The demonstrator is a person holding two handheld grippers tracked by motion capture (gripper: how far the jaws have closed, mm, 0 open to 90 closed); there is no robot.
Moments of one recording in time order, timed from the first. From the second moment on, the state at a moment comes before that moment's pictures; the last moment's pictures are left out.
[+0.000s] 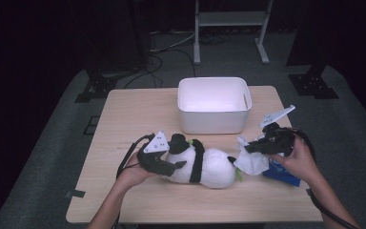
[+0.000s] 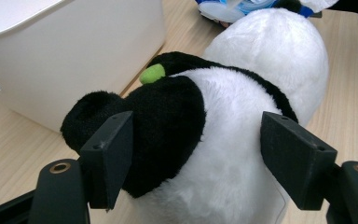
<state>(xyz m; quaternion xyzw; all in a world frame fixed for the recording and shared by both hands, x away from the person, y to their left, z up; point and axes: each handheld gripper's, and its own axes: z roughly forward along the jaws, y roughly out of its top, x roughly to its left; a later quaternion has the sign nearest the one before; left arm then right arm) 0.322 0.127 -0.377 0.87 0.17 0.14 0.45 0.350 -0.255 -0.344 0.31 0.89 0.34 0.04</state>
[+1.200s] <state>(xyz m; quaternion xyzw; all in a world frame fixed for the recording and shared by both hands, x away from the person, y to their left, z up) 0.322 0.127 -0.377 0.87 0.16 0.14 0.45 0.359 -0.354 -0.379 0.46 0.83 0.31 0.05</state>
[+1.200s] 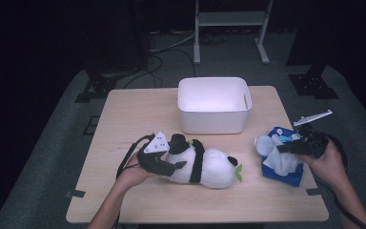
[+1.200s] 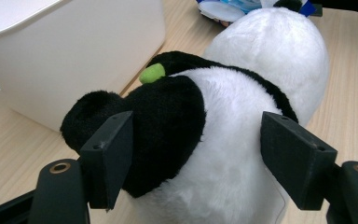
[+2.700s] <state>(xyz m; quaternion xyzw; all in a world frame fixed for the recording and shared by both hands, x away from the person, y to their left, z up) 0.321 0.127 -0.376 0.87 0.16 0.14 0.44 0.358 -0.241 -0.342 0.30 0.88 0.37 -0.01</state>
